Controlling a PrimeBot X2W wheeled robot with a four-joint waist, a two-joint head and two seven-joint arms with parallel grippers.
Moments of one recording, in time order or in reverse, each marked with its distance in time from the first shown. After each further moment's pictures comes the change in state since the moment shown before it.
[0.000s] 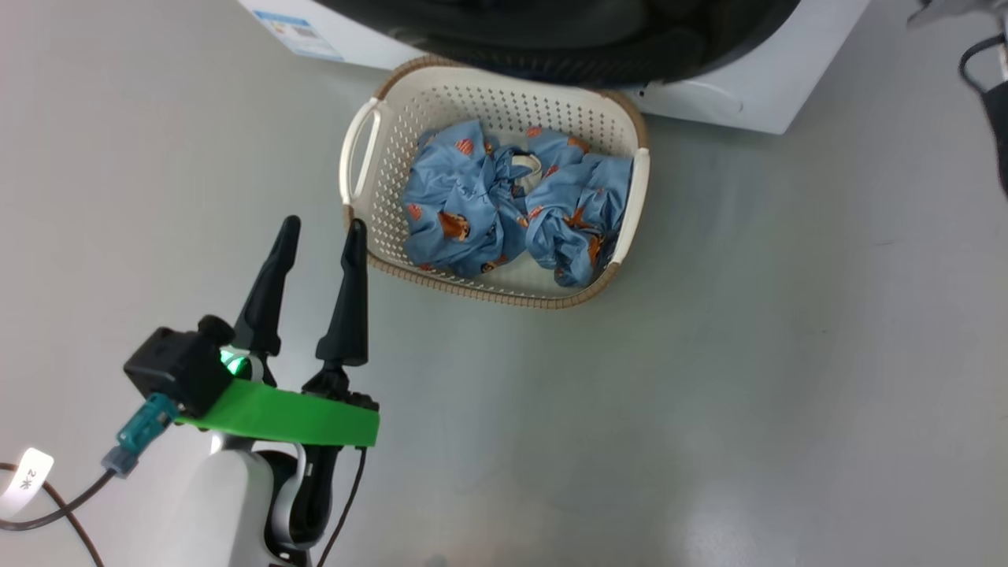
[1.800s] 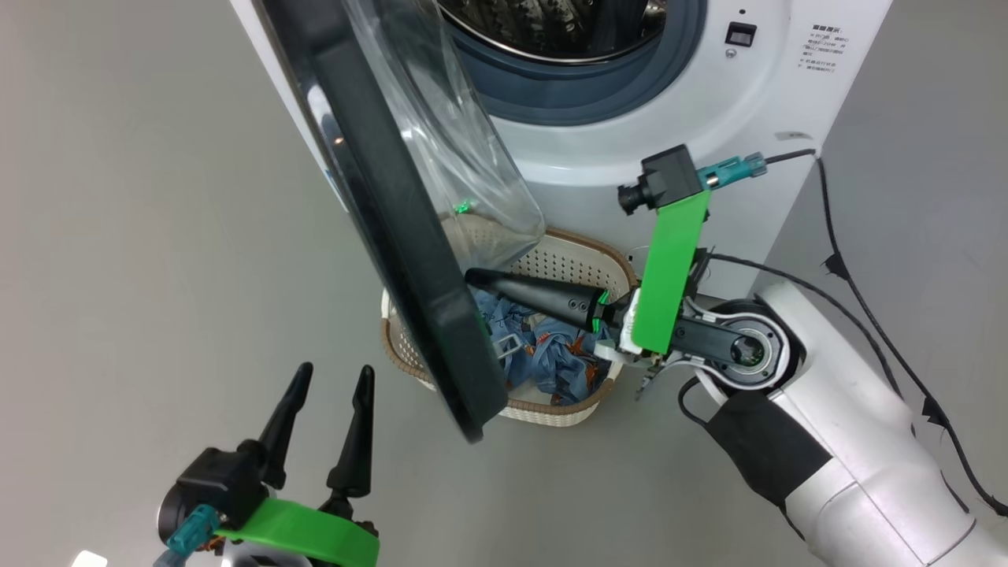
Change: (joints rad) left arm 0.235 0.015 0.008 0.046 0.116 0.000 0.000; right arm 0.533 0.233 0.205 -0.292 0.036 0.000 0.135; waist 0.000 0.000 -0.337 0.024
